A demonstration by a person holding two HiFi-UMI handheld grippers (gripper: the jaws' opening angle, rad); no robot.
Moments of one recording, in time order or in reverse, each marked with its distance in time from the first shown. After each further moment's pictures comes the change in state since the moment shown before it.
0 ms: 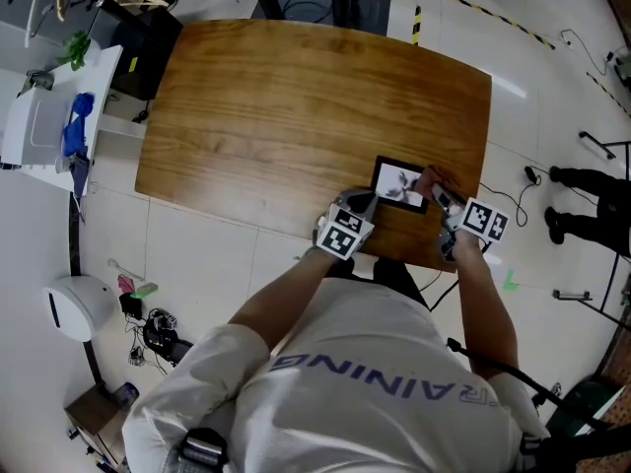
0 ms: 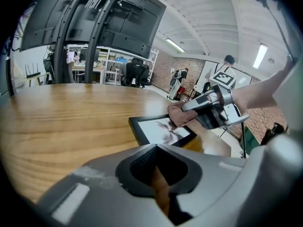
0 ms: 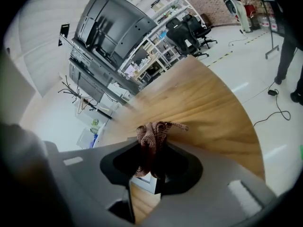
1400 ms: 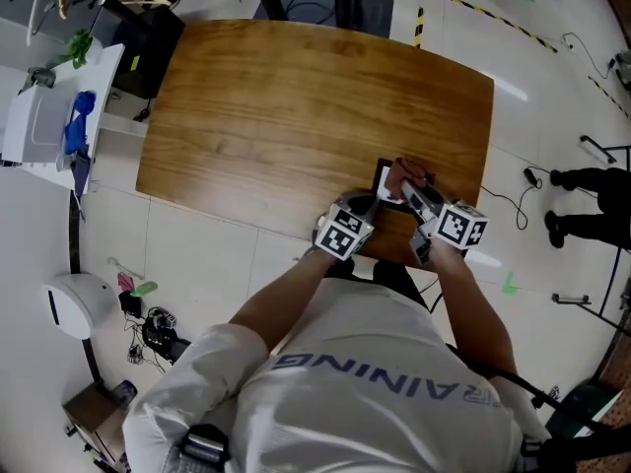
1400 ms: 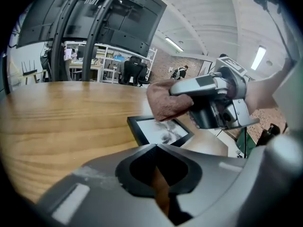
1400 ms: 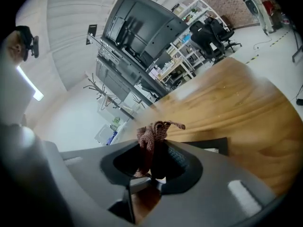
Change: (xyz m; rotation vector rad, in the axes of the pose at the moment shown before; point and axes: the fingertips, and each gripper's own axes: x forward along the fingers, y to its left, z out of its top) left arm 0.000 -0.002 0.000 -0.005 0.020 -0.041; right arm 0.031 0.101 -0.009 -0.153 -0.049 0.230
